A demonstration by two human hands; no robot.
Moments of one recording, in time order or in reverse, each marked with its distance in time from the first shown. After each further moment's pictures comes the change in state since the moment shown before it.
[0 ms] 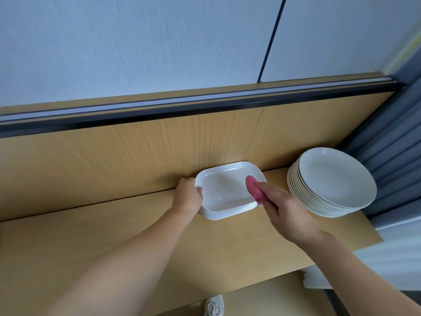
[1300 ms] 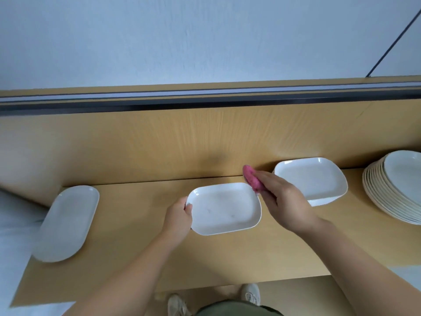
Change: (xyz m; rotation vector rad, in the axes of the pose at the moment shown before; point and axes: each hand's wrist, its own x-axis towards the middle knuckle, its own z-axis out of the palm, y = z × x) left_hand -0.089 -0.213 -0.118 -0.300 0.064 -0.187; right_hand 0.051 -0.142 0.134 0.106 -0.071 -0.220
